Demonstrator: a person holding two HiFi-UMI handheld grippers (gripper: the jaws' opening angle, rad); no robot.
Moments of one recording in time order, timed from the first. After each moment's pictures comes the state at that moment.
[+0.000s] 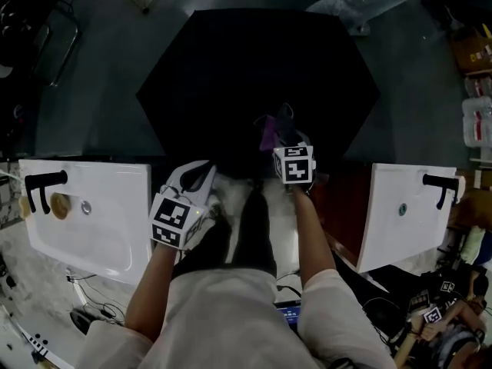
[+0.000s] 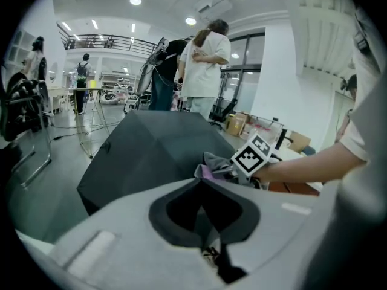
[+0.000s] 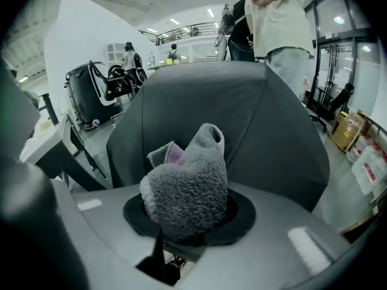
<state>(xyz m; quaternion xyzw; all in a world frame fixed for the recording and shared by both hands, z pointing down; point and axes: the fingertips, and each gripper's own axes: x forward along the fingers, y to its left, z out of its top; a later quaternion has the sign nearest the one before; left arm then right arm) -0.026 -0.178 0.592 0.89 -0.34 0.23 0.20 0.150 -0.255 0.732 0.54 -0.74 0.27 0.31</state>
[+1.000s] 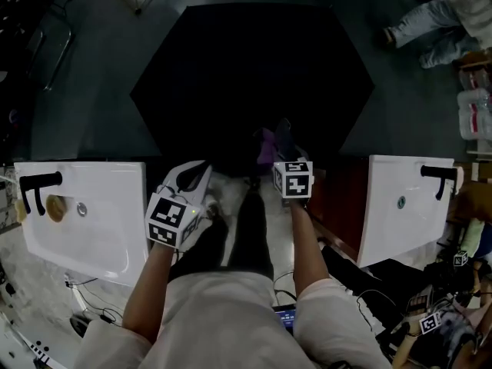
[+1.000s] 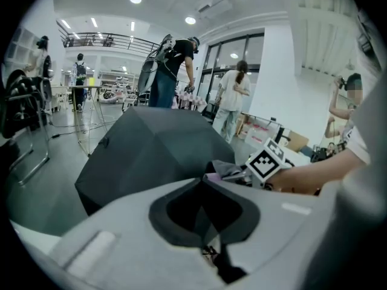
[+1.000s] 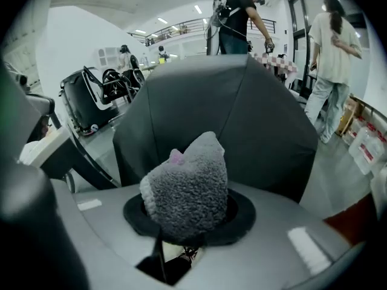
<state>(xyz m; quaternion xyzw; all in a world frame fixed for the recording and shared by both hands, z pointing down) -0.023 -0.162 0.604 0.89 -0.33 0.23 0.20 0.160 -0.194 0.745 0.55 -0.72 0.31 0.29</state>
